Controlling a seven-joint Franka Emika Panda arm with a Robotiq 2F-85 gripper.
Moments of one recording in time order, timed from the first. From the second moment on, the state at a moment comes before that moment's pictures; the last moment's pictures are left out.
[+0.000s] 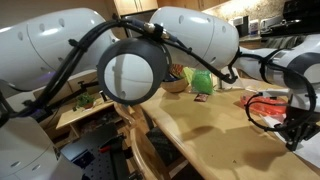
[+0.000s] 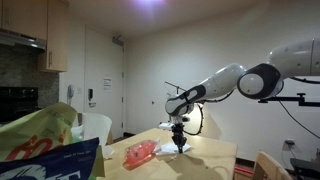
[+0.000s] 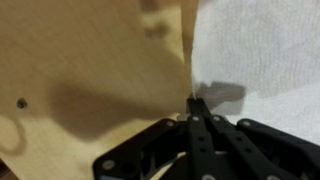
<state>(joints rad) -0.33 1.49 -0.06 -0.59 0.02 1.91 1.70</state>
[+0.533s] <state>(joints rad) -0.25 1.48 -0.17 -0.61 -0.01 1.88 1.82</state>
